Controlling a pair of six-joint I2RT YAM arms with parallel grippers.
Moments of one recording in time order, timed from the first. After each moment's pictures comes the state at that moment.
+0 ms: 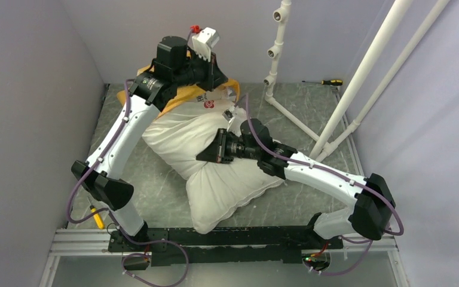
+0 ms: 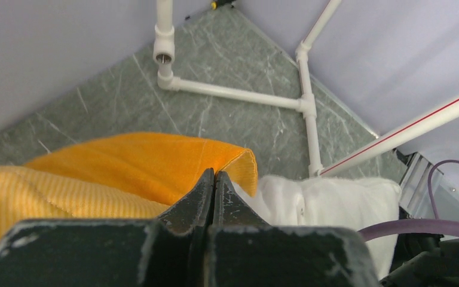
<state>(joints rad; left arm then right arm) -0.53 1.67 1.98 -0.59 0.38 -0.15 0.89 1.35 1.01 0.05 -0.34 0.93</state>
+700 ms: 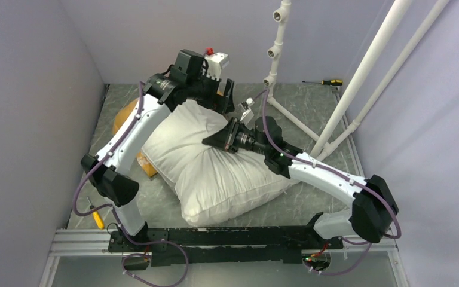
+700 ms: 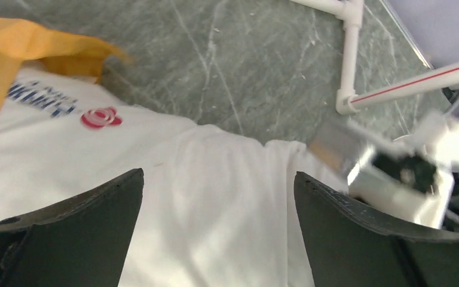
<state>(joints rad) -0.58 1.76 2.03 -0.89 0.30 -0.12 0.81 1.31 0.92 0.27 -0.34 1.09</state>
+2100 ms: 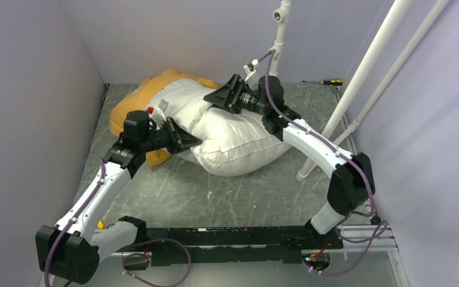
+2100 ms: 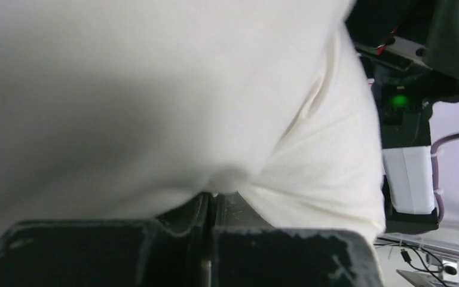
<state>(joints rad) -0.29 1.03 0.84 -0.22 0.69 -1.03 0.57 1.62 1.31 0.26 -0.53 1.09</state>
